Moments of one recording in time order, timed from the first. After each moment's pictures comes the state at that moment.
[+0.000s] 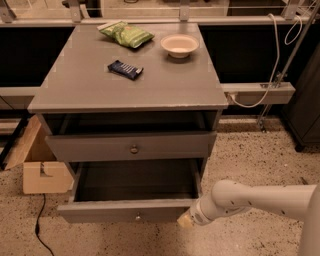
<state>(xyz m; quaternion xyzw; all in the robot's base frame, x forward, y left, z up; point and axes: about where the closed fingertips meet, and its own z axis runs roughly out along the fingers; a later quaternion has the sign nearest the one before) 0.452 -0.093 0.392 -0.38 0.88 0.24 0.13</state>
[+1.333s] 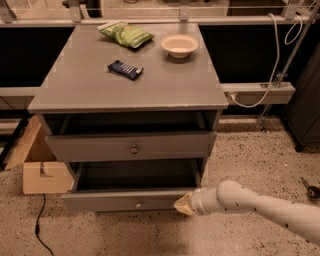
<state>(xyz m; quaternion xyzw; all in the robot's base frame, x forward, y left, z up) 0.520 -0.085 0.391 -0.47 0.80 0.23 0.29</state>
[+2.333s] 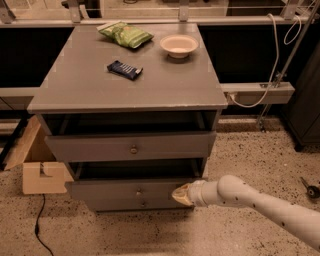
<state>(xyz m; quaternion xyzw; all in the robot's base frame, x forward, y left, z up) 0.554 -0.076 0.401 -0.50 0.76 0.23 0.35</state>
